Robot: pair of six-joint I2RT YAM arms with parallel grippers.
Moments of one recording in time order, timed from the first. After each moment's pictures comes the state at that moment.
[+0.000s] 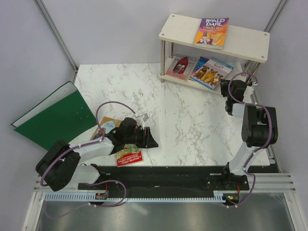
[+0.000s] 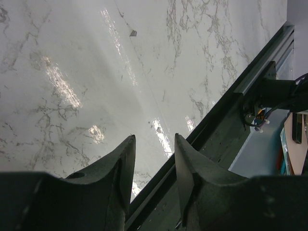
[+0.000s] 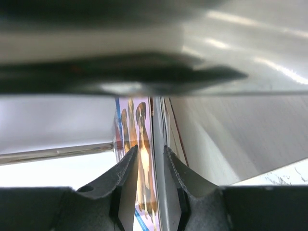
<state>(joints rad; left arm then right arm) -0.70 1.29 0.44 0.19 0.42 -0.67 -0.12 1.83 0.93 0.62 0.05 1.29</state>
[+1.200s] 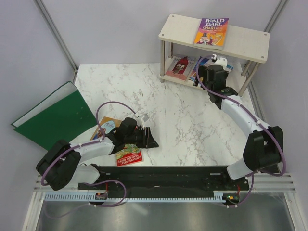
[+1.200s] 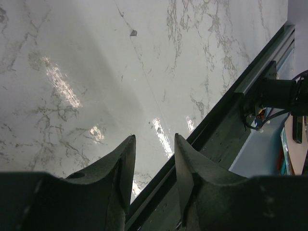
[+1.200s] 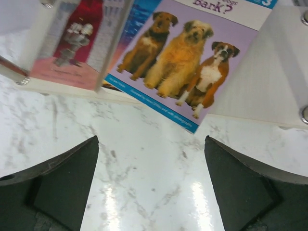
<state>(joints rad) -0.70 1.30 0.44 0.20 0.42 -0.67 0.26 1.51 1.21 -0.14 0.34 0.34</state>
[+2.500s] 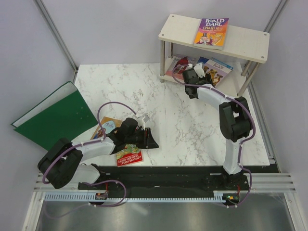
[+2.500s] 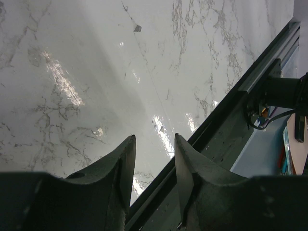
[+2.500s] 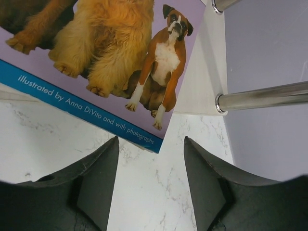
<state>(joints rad) -0.70 1.32 0.45 0.20 0.42 -0.67 0.38 2.01 1.51 -0.38 0.96 0.05</state>
